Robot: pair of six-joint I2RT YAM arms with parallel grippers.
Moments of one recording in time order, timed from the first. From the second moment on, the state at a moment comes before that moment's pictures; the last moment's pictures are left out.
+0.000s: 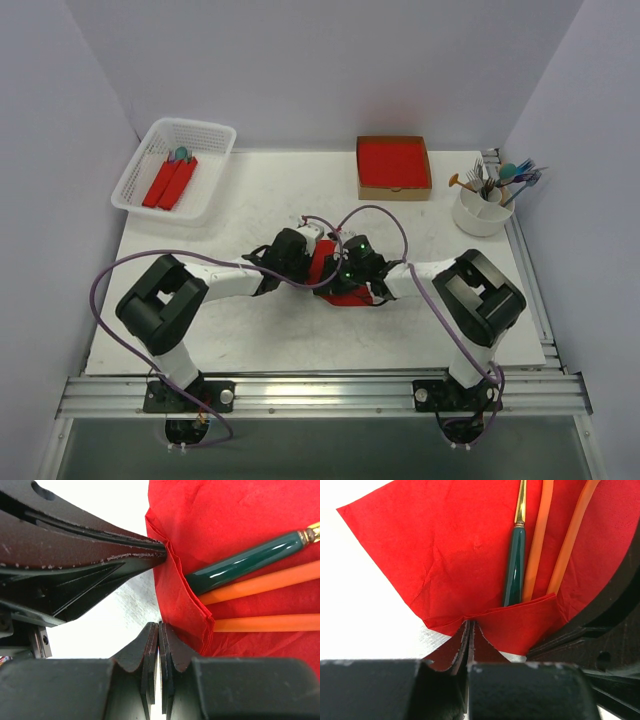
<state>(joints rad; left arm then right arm) -0.72 1.71 0.85 0.07 -0.04 -0.21 0.69 1.76 0.74 0.28 -0.36 0.56</state>
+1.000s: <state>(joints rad) -0.72 1.74 0.90 0.05 -0.02 -0.20 0.69 1.67 0.68 0.23 -0.34 0.58</state>
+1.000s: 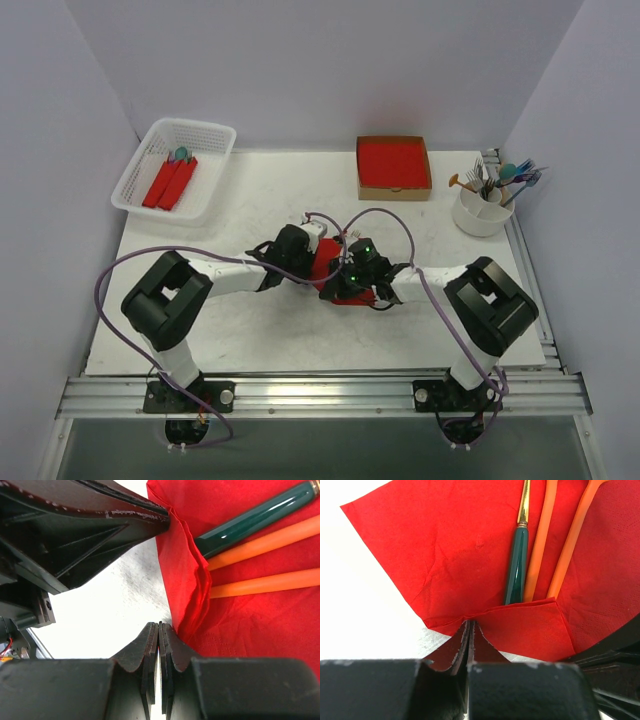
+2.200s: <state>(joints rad) -0.71 1.77 0.96 -0.04 -0.03 -0.19 0.65 1.67 0.64 0.27 -0.33 0.63</state>
